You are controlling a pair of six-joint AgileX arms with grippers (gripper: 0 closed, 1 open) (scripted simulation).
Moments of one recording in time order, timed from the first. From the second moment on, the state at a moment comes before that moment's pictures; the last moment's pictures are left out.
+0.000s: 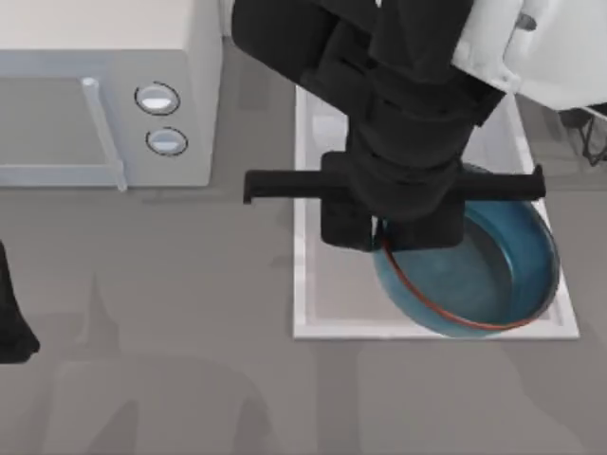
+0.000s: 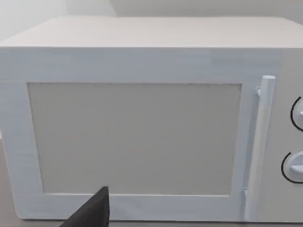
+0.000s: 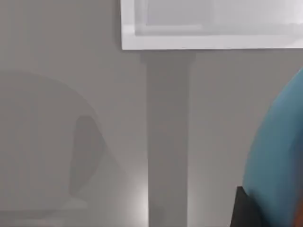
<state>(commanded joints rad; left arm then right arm) 0.00 0.00 0.00 0.00 0.00 0.00 0.93 1.86 1.94 -1.52 0.17 0.94</state>
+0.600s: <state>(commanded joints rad) 0.00 0.00 0.00 0.00 0.00 0.00 0.97 1.76 1.87 -1.56 0.17 0.98</state>
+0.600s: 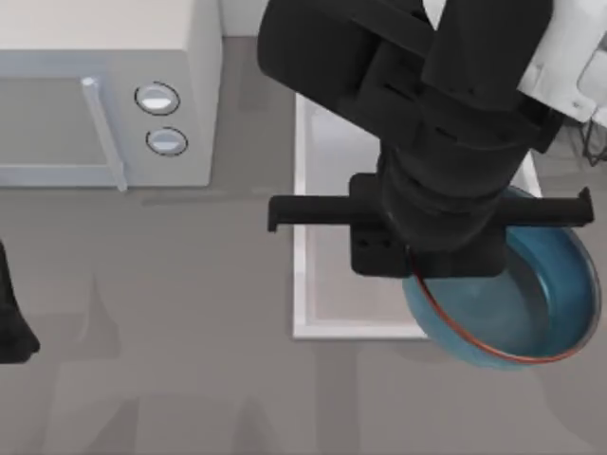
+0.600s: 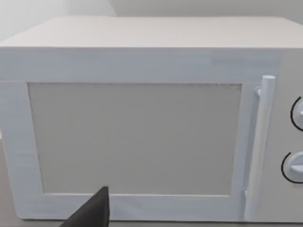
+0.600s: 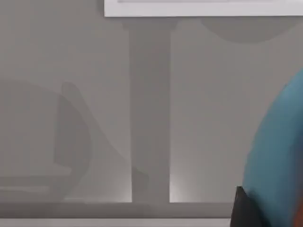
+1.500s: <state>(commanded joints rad) 0.00 0.00 0.00 0.00 0.00 0.00 -0.09 1.59 1.44 -0.42 -0.19 0.22</state>
